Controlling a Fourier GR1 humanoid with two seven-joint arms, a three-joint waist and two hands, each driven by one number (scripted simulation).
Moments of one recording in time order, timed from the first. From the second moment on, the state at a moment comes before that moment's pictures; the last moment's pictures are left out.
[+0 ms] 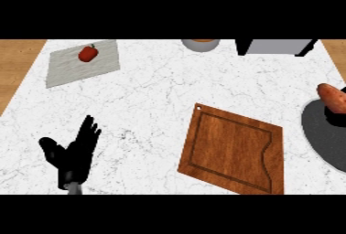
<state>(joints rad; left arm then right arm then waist) 0.06 0.06 -0.01 -1.44 0.18 0.18 0.13 -0.32 -0.49 -0.34 -1.08 0.76 -0.31 -0.10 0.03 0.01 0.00</state>
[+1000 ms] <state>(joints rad) 0.04 0.04 -0.02 -1.43 0.17 0.18 0.12 -0.65 -0.61 -0.58 -0.37 0.59 -0.24 -0.52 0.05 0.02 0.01</state>
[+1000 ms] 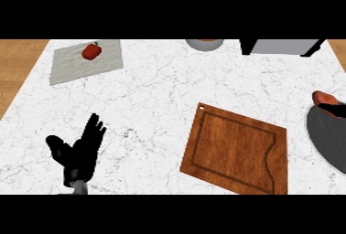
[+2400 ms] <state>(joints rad) 0.09 0.05 0.01 -1.44 0.19 0.17 0.12 -0.32 -0.84 -0.77 -0.28 0.22 0.49 -0.76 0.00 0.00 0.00</state>
